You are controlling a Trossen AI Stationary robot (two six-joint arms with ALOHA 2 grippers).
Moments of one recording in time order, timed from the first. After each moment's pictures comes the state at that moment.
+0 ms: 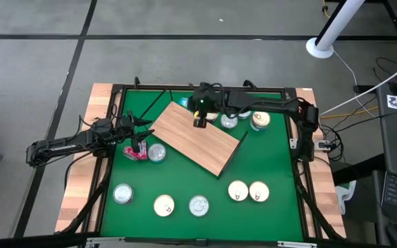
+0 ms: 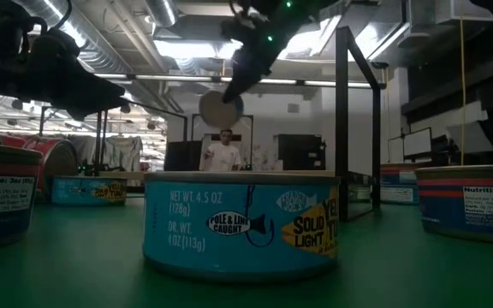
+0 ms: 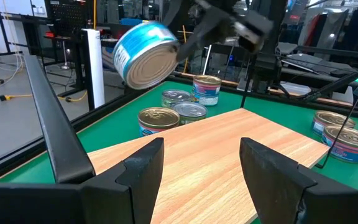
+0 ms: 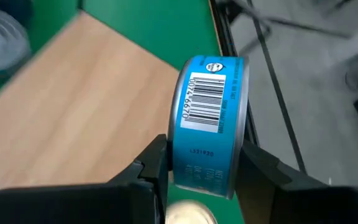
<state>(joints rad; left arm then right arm) 0.28 0.09 0.01 0.02 -0.07 -0.11 -0.20 1.92 1.73 -0.55 0.25 -0.32</state>
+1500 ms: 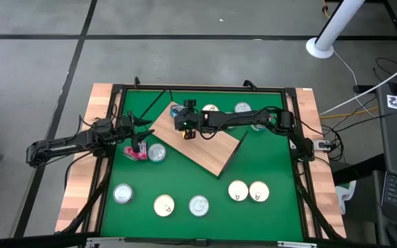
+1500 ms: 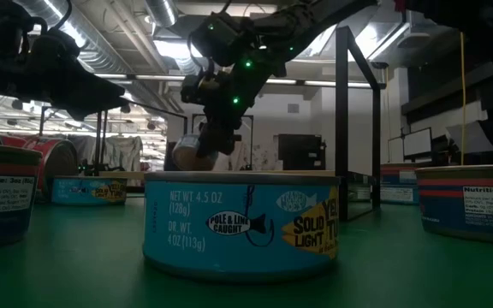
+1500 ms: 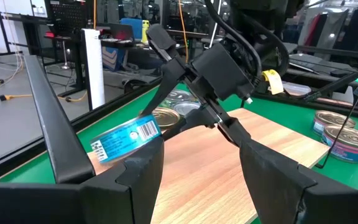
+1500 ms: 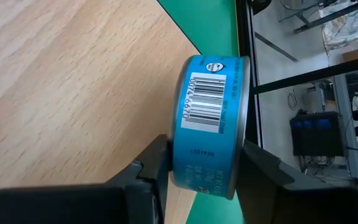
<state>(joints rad) 0.28 0.09 0.01 0.02 -0.07 -0.11 -0.13 2.21 1.73 -0.29 0.48 -0.54</state>
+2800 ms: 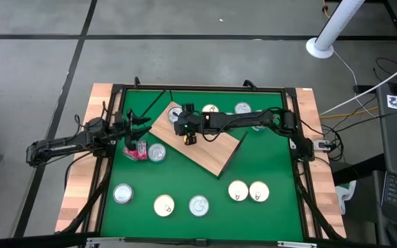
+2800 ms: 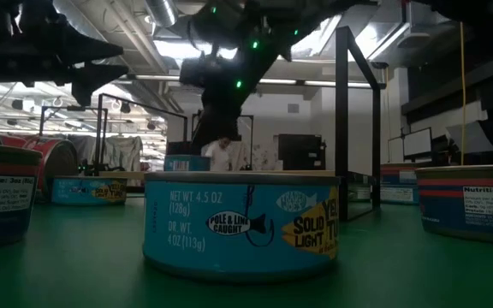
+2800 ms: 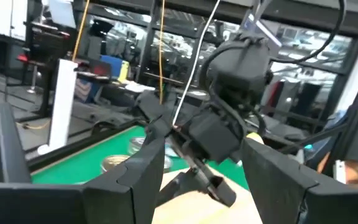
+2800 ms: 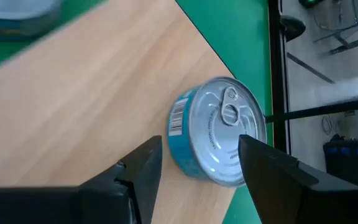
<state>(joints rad) 0.26 0.09 0.01 0.25 -0.01 -0.29 -0.08 2.16 1.73 -0.36 0.36 -0.52</state>
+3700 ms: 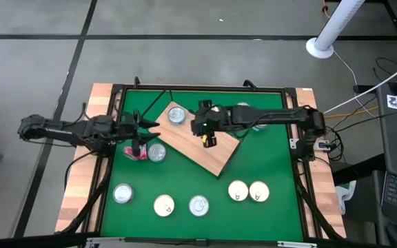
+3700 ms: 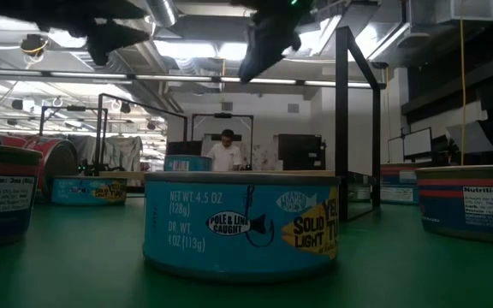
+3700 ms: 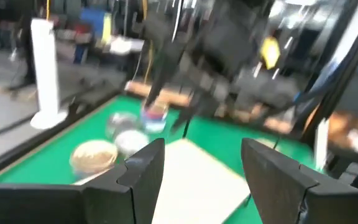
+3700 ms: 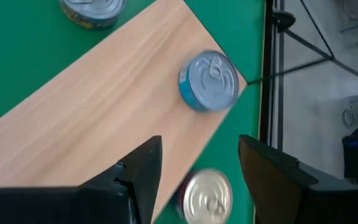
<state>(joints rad) -0.07 0.58 0.43 0.02 -0.28 -0.23 -0.03 1.84 1.73 -0.78 0.32 -0.43</state>
